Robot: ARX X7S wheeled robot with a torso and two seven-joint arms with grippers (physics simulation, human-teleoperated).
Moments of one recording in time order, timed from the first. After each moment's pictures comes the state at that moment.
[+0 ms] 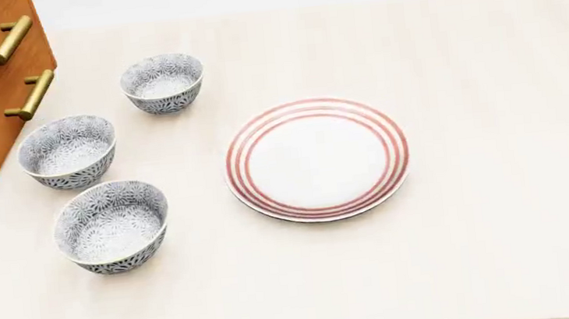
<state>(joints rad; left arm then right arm) 0.00 -0.06 0.07 0.00 -0.05 0.00 -0.06 0.00 0.06 -0.07 0.01 0.06 -0.01 0.07</state>
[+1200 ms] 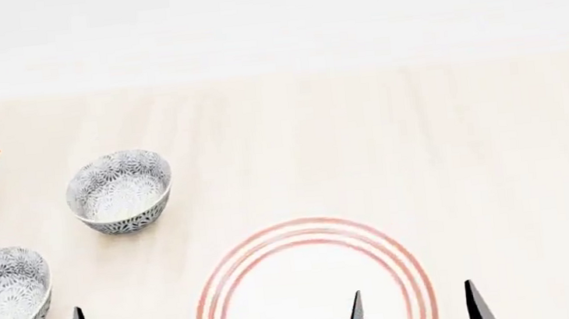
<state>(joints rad) 0.09 -0.13 0.15 0.14 0.02 0.42 -0.23 -0.08 0.14 -0.16 -0.09 0.13 -0.51 0.11</state>
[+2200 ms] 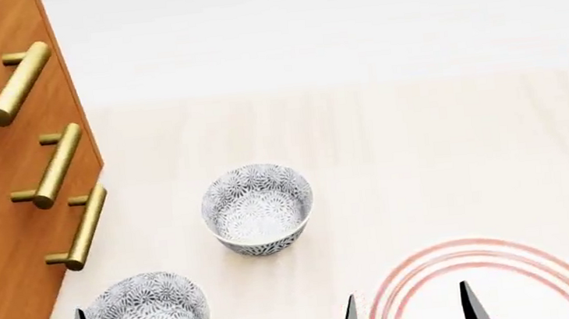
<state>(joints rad) 0.08 -0.18 0.19 0.14 0.01 0.42 -0.28 -0.08 0.18 -0.21 -0.09 0.13 -0.55 0.15</state>
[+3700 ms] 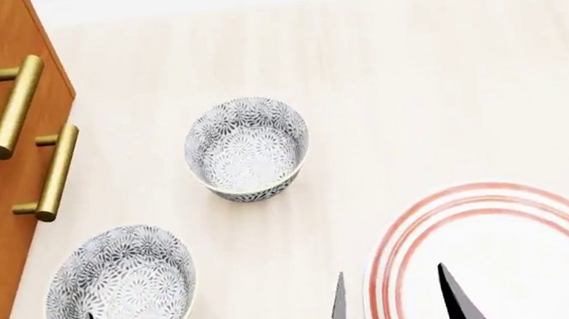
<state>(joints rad) 0.07 -0.21 0.24 0.13 0.01 0.37 -0.34 0.02 0.22 -0.27 -0.13 0.21 -0.25 0.22</state>
